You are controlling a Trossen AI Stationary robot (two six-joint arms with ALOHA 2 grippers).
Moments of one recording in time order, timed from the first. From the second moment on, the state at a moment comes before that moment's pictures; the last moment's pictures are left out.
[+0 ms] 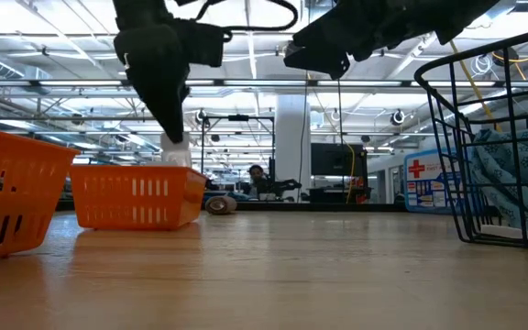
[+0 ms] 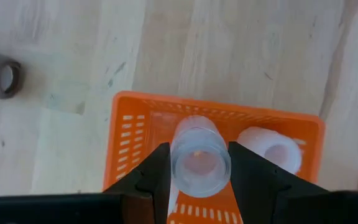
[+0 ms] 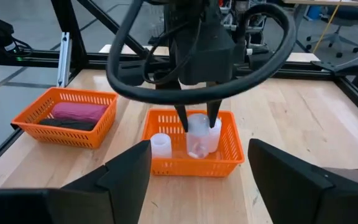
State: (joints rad) left arm -0.12 1.61 1.19 -0.81 -0.13 -0.27; right arm 0.03 1.34 0.78 0.29 -0.07 -0.01
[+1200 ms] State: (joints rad) left arm -0.06 1.61 1.02 -0.62 -0.04 -0.31; right arm 0.03 1.34 0.78 0.29 -0.07 -0.01
